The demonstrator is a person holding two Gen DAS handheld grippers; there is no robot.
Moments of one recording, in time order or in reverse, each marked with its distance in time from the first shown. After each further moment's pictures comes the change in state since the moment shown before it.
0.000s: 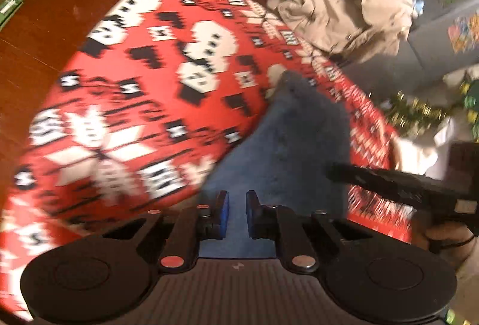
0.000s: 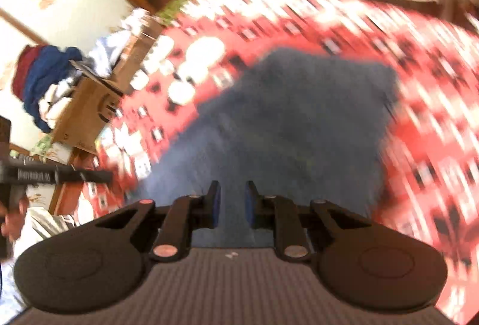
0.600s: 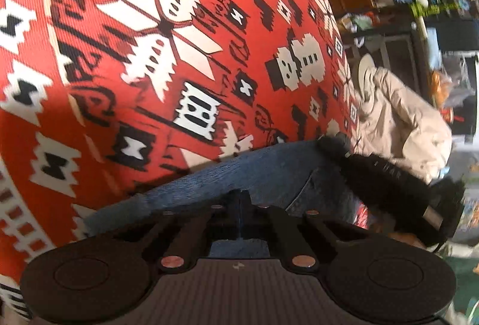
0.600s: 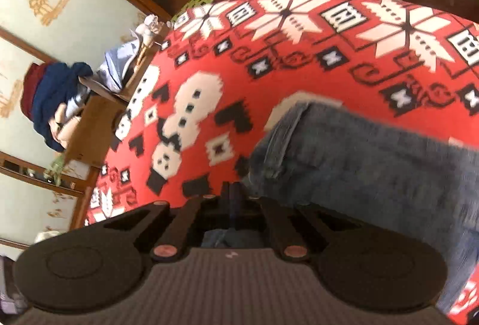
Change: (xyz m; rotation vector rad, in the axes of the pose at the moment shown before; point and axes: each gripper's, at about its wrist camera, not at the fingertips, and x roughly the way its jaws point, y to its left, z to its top) left arm 0.042 0.042 -0.054 -0.630 -0.187 -0.077; right arm 0.105 -0.036 0.085 0.055 0.021 0.107
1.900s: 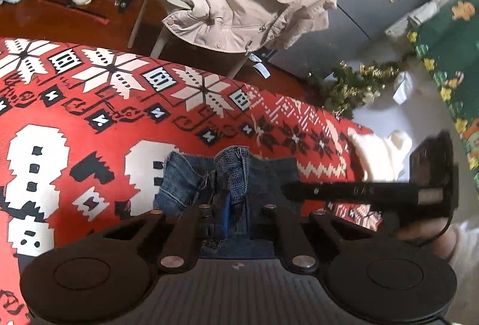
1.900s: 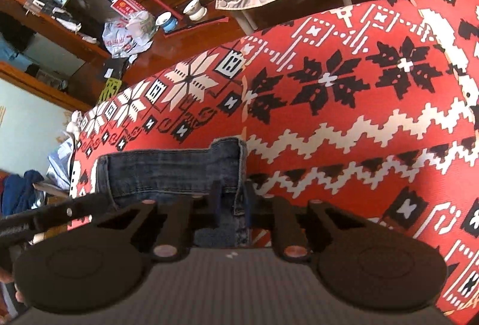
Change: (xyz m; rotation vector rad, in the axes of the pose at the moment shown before) left arm 0.107 -0.217 0.019 0.954 0.230 -0.093; right arm -0.130 -0.109 -0.052 0.399 -0.230 -0.213
